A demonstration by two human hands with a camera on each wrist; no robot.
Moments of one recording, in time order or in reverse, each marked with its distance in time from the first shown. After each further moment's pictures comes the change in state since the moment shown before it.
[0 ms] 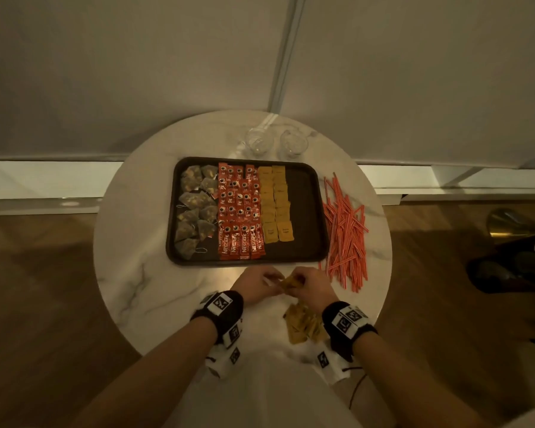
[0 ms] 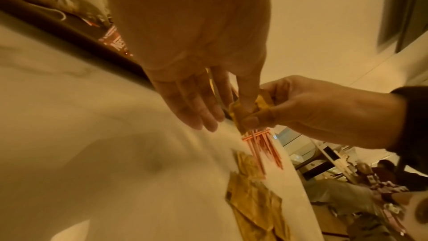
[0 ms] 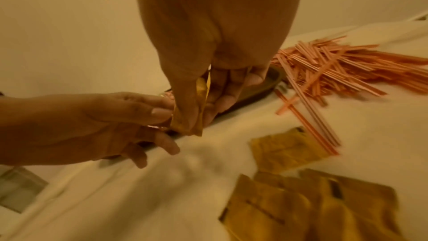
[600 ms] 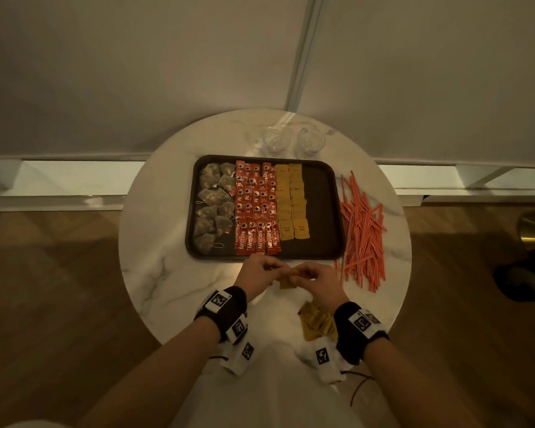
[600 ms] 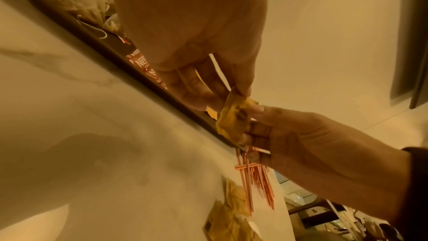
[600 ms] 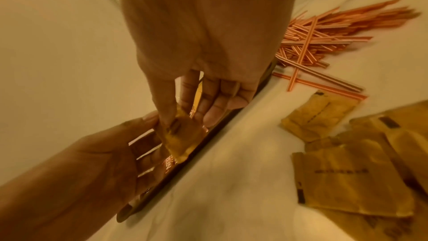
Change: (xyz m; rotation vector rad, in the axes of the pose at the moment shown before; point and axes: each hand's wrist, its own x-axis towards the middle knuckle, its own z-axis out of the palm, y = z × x) left_hand -0.019 -0.006 -0.014 -0.325 0.216 0.090; right_hand -0.012 -0.015 0.008 0.535 0.014 -0.033
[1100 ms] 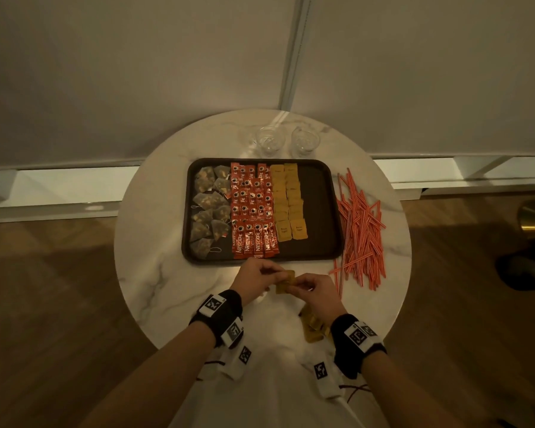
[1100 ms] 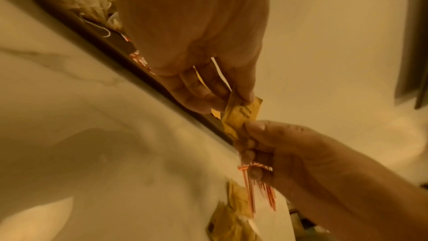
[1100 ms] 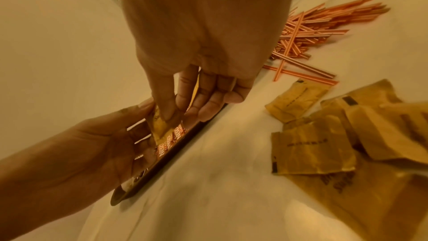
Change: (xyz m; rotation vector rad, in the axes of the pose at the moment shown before) left_hand 0.005 -0.005 -0.005 -0.010 -0.048 -0.041; right_hand -0.010 0.013 0.013 0.035 0.041 0.035
